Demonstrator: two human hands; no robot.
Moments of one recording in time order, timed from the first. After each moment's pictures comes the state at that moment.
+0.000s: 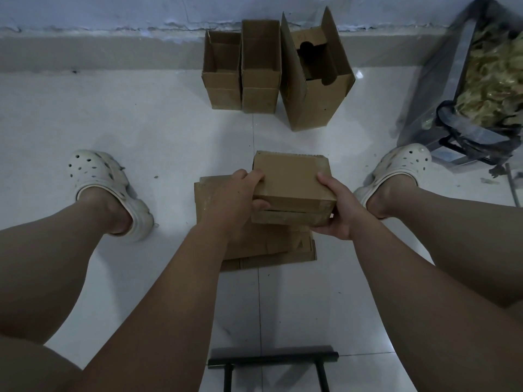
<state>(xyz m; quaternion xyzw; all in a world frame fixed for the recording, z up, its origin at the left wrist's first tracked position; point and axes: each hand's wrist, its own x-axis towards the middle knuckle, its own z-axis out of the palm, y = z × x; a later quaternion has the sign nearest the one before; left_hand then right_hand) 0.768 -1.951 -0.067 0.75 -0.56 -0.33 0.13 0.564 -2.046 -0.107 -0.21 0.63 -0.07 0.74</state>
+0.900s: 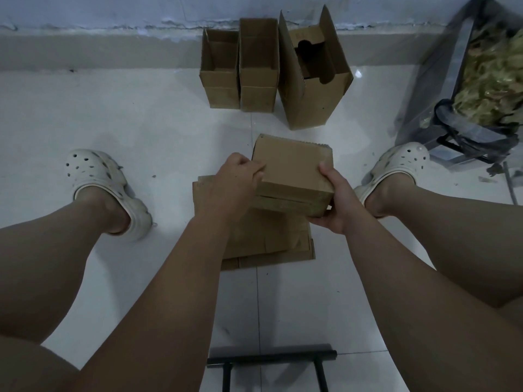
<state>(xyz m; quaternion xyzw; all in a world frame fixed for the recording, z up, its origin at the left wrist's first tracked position) 0.765 -1.960 -0.046 0.77 -0.55 -0.24 0.20 0.575 -2.048 -0.097 -0.23 0.64 -0.12 0.73</state>
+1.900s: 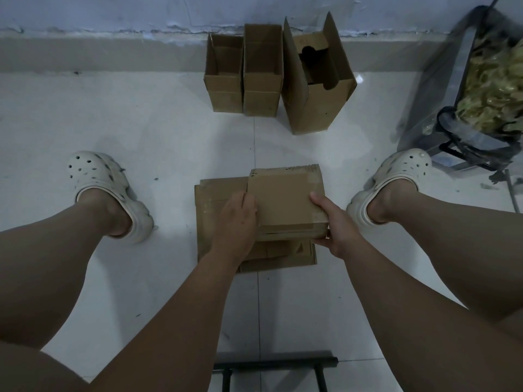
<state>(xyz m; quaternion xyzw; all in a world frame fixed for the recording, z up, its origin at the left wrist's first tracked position) 0.741 -1.918 -0.099 0.80 -0.54 -0.18 0.16 0.566 -2.016 -0.109 -0.28 0.65 -0.10 0.70</state>
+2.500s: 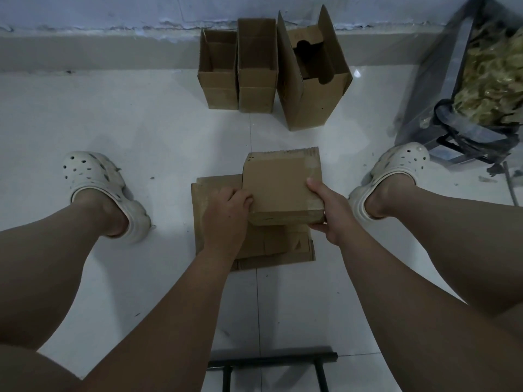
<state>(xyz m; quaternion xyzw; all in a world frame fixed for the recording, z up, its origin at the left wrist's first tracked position) 0.745 -1.922 -0.089 0.82 -0.49 -0.14 0.24 0.574 -2.028 -0.102 -0.31 0.63 -0.14 0.70</state>
